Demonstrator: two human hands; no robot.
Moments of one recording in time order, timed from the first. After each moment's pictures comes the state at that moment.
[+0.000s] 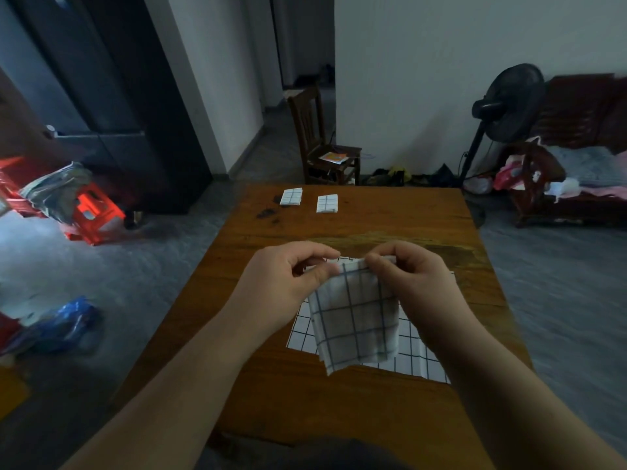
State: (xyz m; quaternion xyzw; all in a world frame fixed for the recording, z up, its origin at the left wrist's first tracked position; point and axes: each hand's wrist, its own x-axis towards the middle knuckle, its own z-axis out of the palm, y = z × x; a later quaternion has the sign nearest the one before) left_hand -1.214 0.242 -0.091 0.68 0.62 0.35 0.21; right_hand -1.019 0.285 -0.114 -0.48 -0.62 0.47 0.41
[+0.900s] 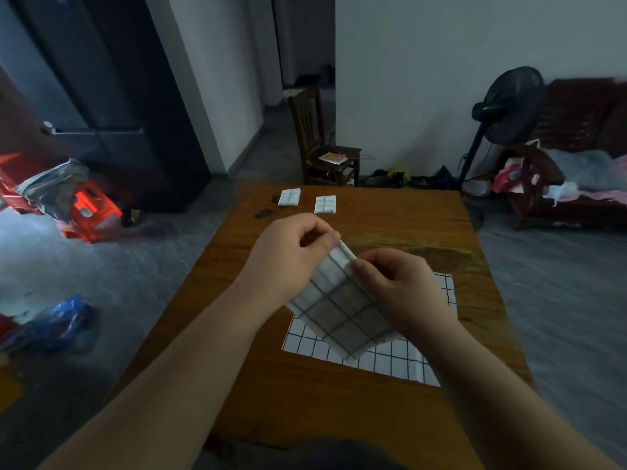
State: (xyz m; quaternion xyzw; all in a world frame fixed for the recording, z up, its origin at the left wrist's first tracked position) left_hand -1.203 0.278 -0.080 0.67 0.64 0.34 0.18; right_hand -1.026 0.296 -0.122 -0.48 -0.70 0.39 0.35
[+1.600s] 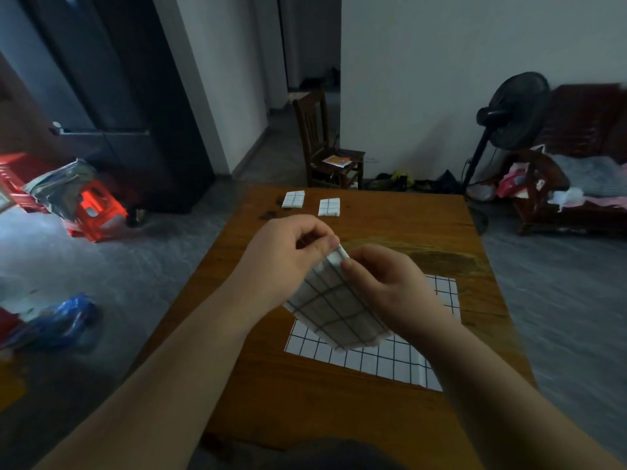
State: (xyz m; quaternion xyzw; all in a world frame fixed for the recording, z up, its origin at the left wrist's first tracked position) left_hand -1.214 0.265 -0.069 0.67 0.63 0.34 0.19; right_hand -1.037 0.296 -0.113 -0.41 -0.76 0.38 0.32
